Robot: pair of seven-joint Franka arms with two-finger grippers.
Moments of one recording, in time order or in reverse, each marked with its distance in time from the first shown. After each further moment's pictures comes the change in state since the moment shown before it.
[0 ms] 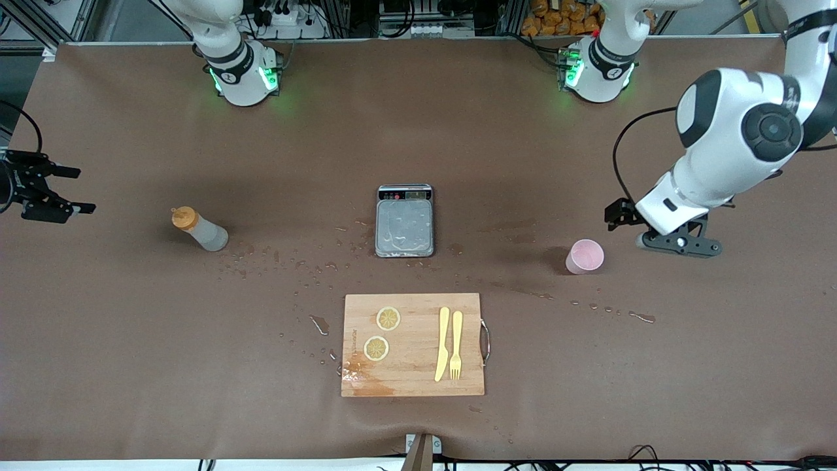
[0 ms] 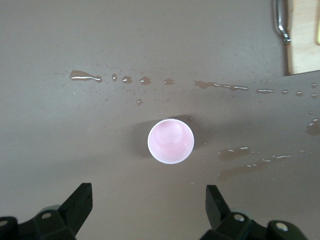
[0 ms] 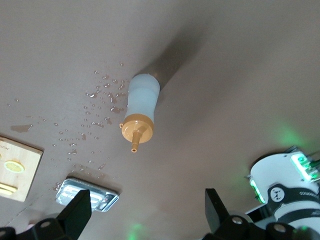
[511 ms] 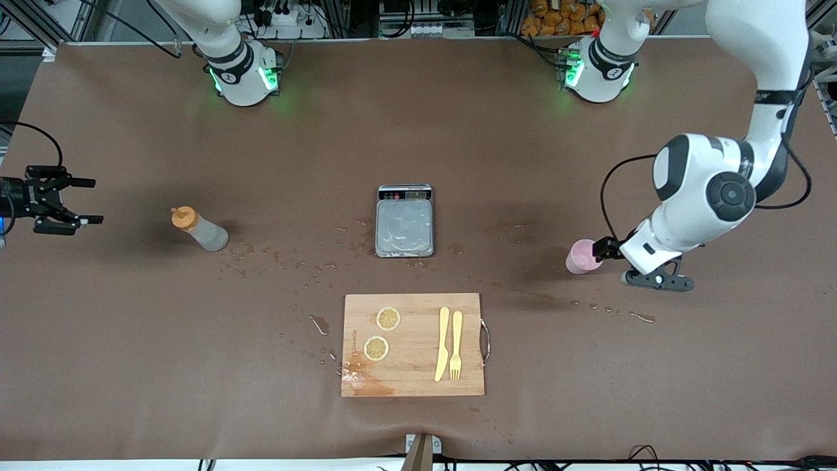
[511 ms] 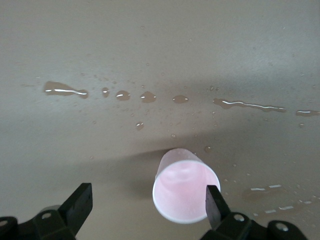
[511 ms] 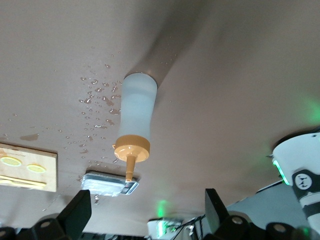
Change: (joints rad) left arm 0.026 0.217 0.000 -0.007 0.001 0.220 0.037; right arm -0.116 0.155 -0.001 -0.004 0.127 -0.006 0.001
